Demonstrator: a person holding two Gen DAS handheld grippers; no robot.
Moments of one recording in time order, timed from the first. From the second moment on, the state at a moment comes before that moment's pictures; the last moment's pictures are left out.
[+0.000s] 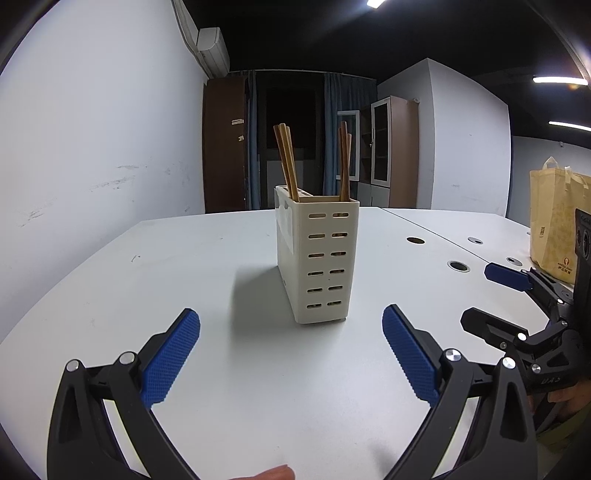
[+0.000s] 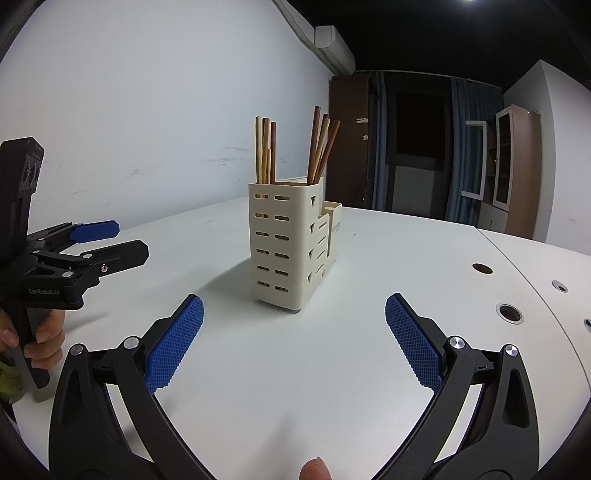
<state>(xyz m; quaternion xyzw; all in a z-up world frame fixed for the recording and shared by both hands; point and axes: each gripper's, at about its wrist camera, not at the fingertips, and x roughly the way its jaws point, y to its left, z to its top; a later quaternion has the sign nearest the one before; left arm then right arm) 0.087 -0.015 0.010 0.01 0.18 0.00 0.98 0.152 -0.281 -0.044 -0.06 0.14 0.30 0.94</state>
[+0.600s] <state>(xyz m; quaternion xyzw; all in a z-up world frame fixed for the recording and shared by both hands) 0.083 -0.022 0.009 0.02 0.17 0.00 0.98 0.150 -0.280 -0.045 -0.06 0.14 0.31 0.94</state>
